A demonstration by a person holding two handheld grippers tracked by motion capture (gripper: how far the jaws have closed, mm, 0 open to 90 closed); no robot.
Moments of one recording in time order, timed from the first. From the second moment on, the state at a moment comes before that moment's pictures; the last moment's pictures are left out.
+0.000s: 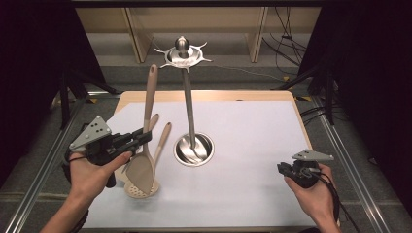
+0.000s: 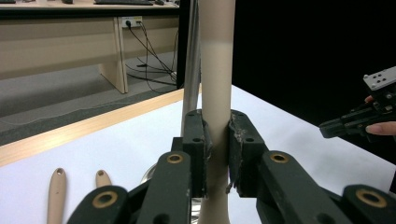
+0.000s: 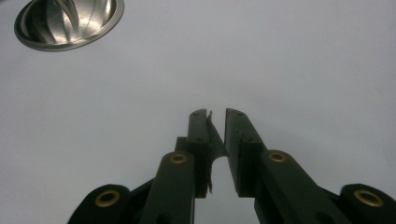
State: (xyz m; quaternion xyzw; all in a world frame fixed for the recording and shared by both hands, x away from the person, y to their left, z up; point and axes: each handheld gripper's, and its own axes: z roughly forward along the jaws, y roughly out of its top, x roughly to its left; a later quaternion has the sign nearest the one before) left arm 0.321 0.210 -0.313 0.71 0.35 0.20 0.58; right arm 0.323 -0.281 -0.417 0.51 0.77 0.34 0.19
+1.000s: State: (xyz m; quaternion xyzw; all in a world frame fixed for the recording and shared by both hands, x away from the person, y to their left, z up) left arm 0.346 0.201 -0.310 0.73 0.34 0.19 0.56; right arm 0.324 -0.284 -0.417 0.50 0.77 0.33 0.20
